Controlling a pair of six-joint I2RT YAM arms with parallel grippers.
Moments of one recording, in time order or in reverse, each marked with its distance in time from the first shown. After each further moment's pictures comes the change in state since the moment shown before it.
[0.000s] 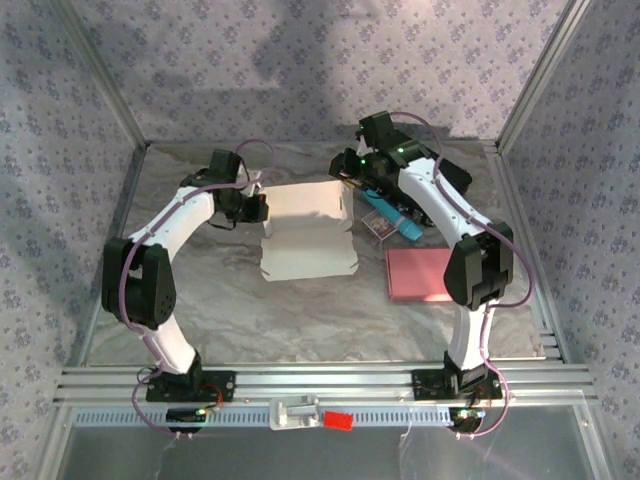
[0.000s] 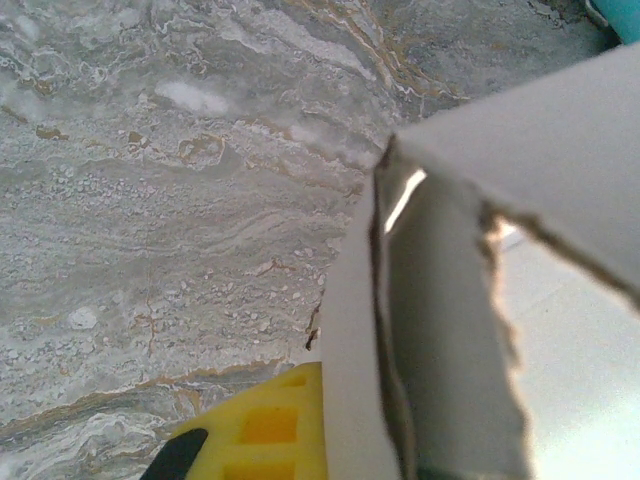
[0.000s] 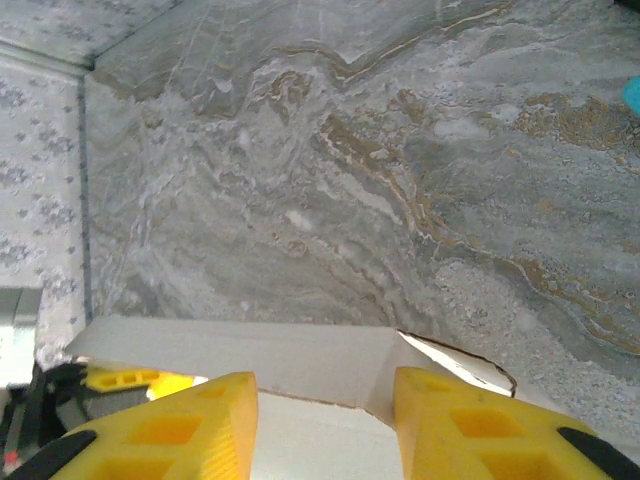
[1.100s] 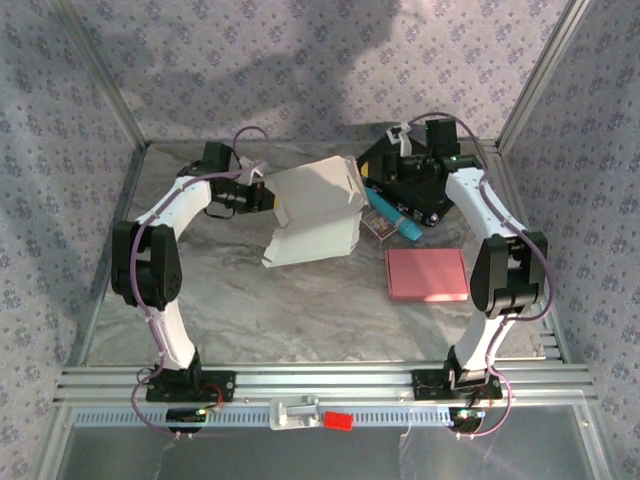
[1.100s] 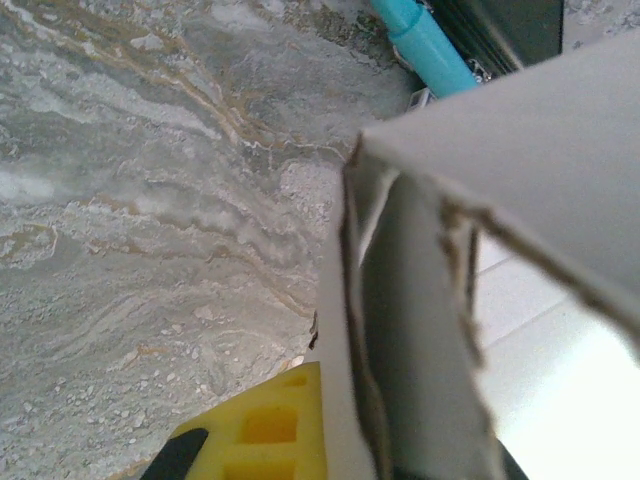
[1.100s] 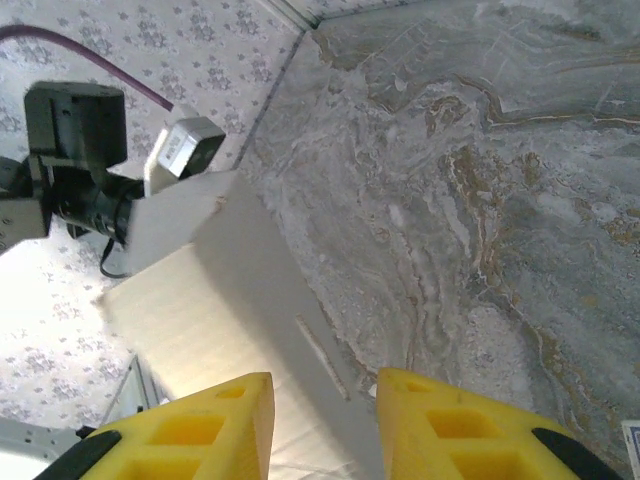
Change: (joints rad) left arm 0.084 0.144 0.112 0.037 0.406 0.045; right arm -0.278 -0.108 -0.269 0.246 -0.614 -0.476
